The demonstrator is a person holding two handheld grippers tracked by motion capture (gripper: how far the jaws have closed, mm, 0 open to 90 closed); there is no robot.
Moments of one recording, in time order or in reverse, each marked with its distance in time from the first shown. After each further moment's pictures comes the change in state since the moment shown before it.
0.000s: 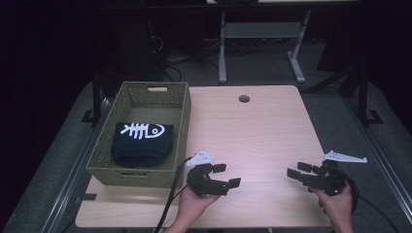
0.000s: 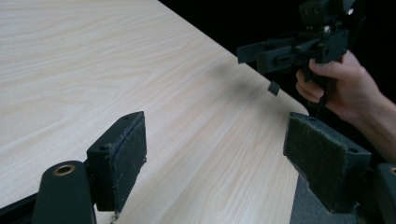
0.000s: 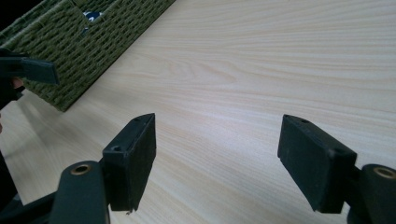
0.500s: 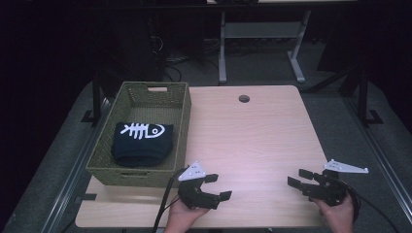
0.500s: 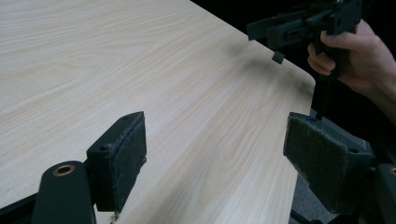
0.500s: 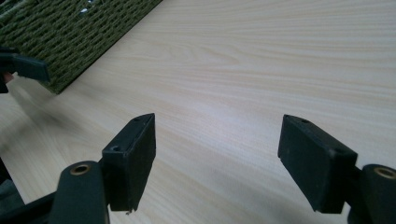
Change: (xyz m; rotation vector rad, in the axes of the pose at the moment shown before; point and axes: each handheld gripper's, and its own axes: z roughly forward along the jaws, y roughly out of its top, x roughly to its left) left arm 0.003 -0.027 -0.023 0.032 -0.004 0.062; right arm 0.010 -0.021 -0.007 -0.001 -0.033 -0.047
